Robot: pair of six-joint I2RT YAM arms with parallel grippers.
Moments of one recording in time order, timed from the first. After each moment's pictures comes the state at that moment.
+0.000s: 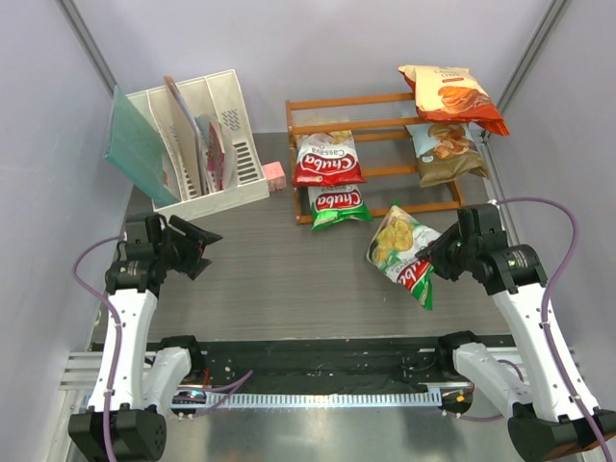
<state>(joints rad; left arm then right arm) 0.09 0.83 0.83 -0.80 0.28 -1.05 0.19 0.84 1.04 -1.11 -0.01 0.99</state>
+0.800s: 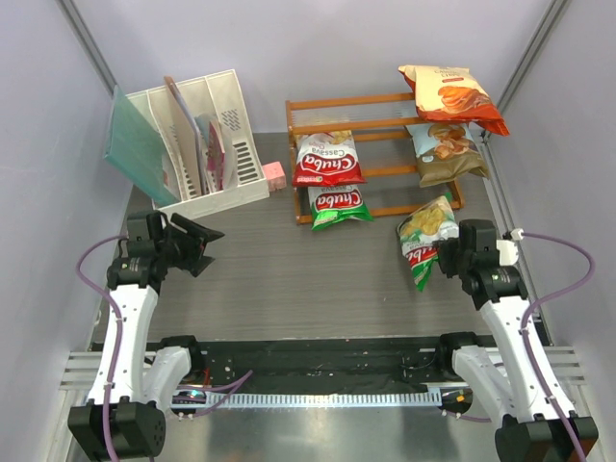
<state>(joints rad) 0.09 0.85 0.83 -0.77 0.31 -1.07 0.06 0.74 0.73 -0.77 0.21 1.33</state>
